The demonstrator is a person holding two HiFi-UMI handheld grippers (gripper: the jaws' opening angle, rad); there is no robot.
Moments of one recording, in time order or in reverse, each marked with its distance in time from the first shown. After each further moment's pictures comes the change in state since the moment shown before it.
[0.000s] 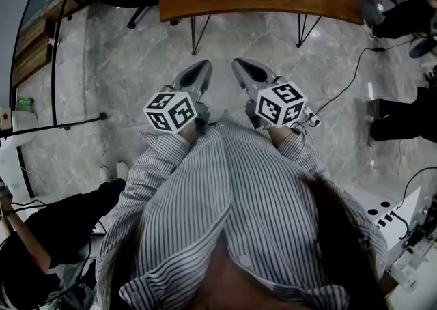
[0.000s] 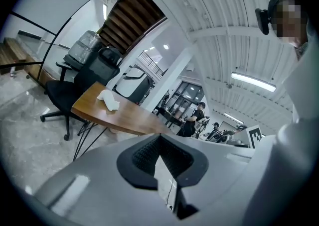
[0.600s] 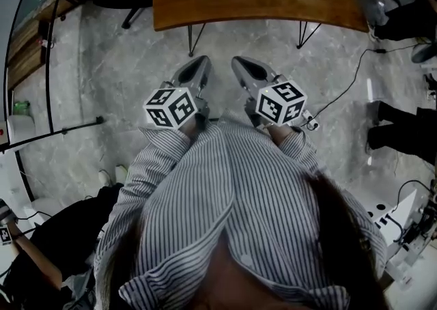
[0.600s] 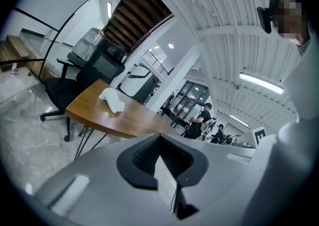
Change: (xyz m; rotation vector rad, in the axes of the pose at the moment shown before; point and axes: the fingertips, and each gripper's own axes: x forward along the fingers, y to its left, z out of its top) left arm 0.064 0.051 0.018 -0.027 0.009 0.037; right arm 0.052 -0.054 0.014 0.031 0.020 -0.003
